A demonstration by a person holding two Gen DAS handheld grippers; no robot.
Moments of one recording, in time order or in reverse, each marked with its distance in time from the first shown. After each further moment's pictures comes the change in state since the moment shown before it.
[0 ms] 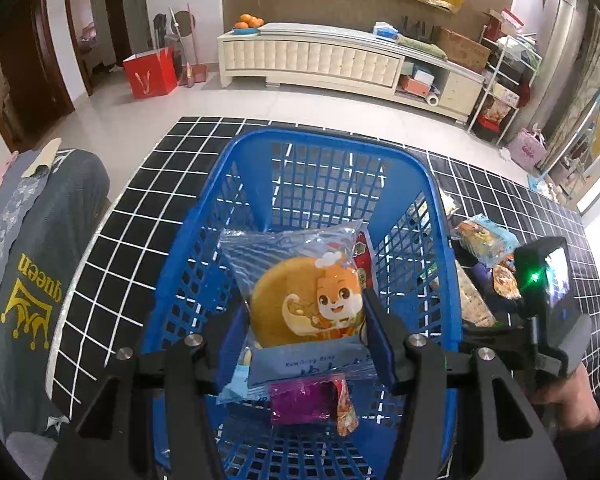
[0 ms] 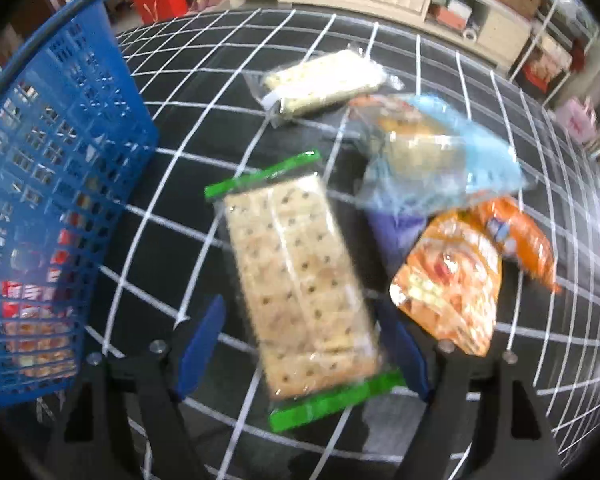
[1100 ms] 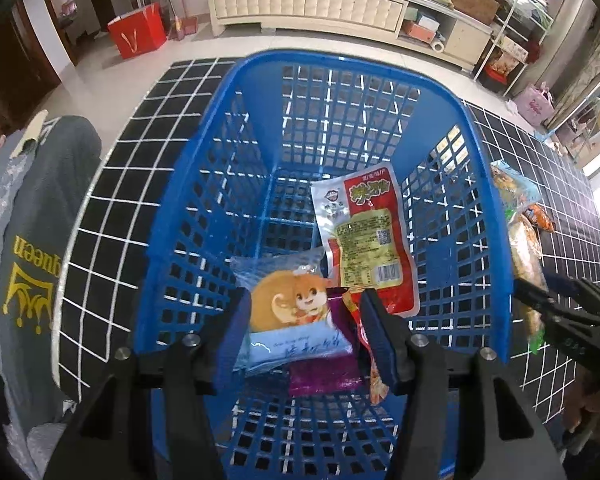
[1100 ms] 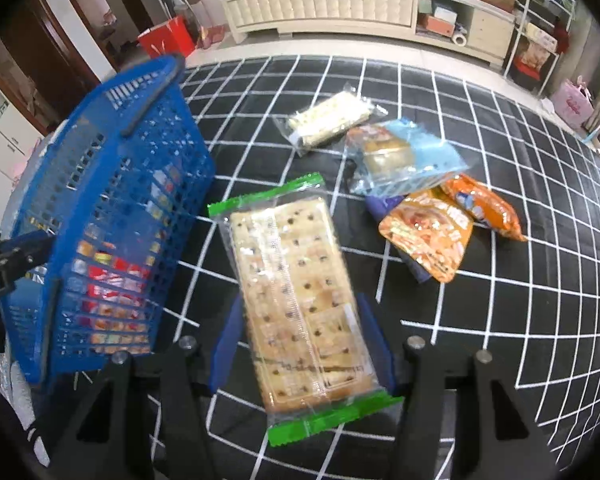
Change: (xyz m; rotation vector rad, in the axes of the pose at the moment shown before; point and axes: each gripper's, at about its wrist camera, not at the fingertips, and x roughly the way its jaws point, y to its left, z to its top) left arm 0.024 0.012 -0.007 0.030 0.216 0.014; right arm -0.077 0.003 -0.024 0.106 -0.095 0.119
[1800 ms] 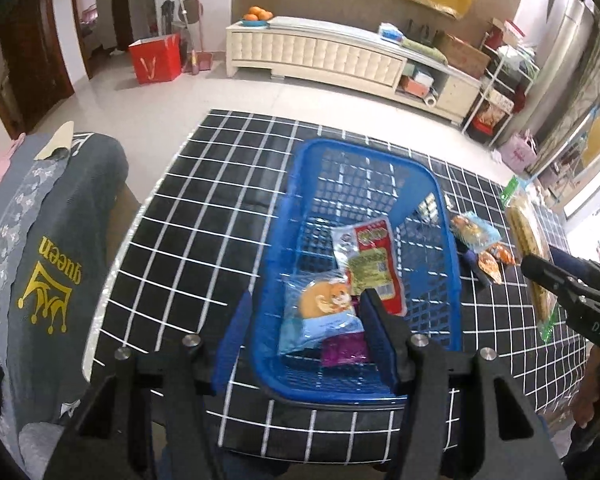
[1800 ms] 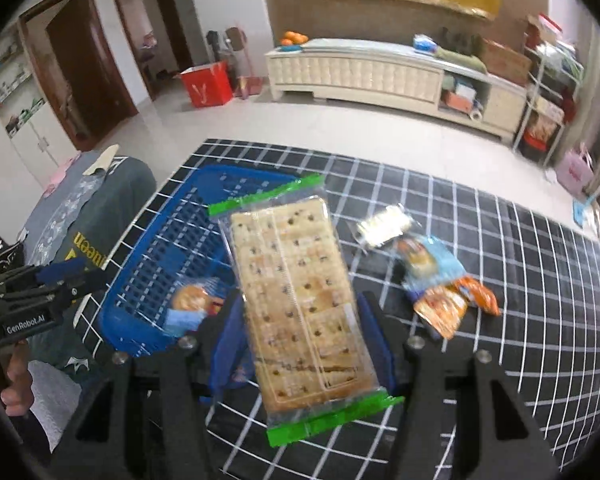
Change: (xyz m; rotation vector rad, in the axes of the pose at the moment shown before) left arm -0.098 0.059 -0.017 -0.065 -0.173 -0.057; right arm -0.105 0.091 0.026 -0.127 -0.201 0.017
